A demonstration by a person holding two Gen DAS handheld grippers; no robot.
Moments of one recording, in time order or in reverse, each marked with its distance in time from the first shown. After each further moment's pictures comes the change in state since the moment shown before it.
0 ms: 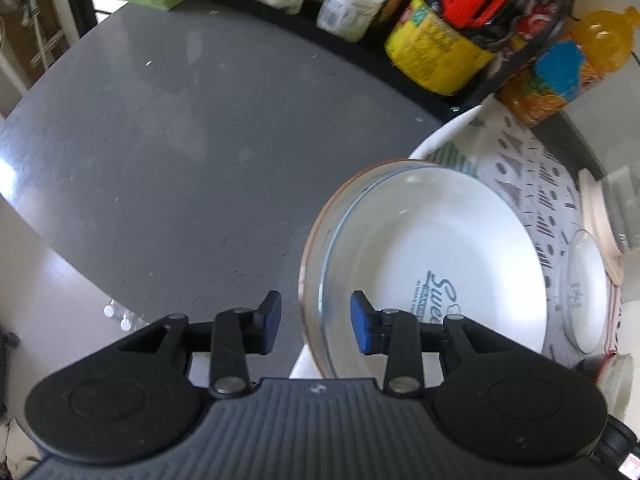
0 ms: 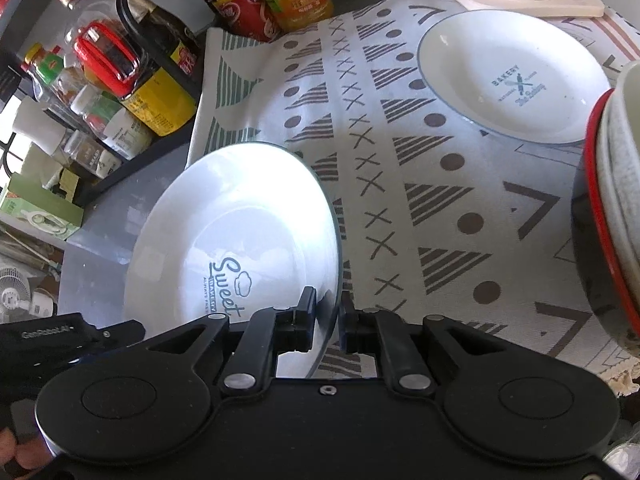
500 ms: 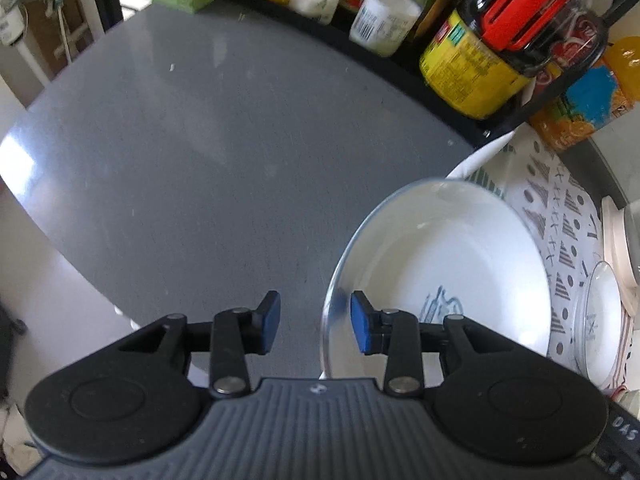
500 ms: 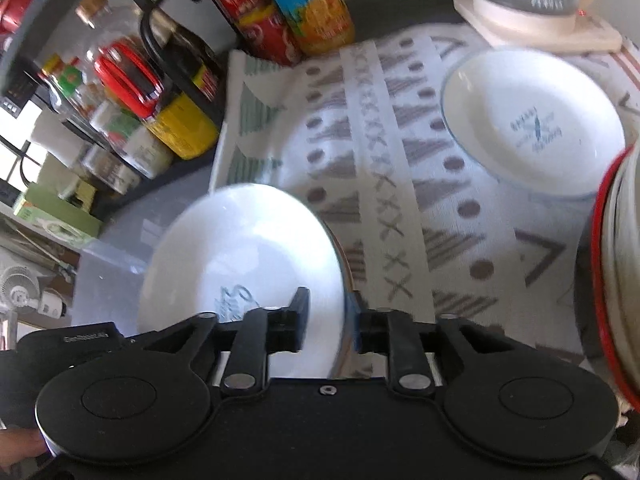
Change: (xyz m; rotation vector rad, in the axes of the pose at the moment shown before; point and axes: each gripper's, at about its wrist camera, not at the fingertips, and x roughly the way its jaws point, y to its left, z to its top) left arm 0.000 0.003 0.013 -0.053 -0.031 0.049; right arm -0.017 0.009 0.026 -0.040 -0.041 0.036
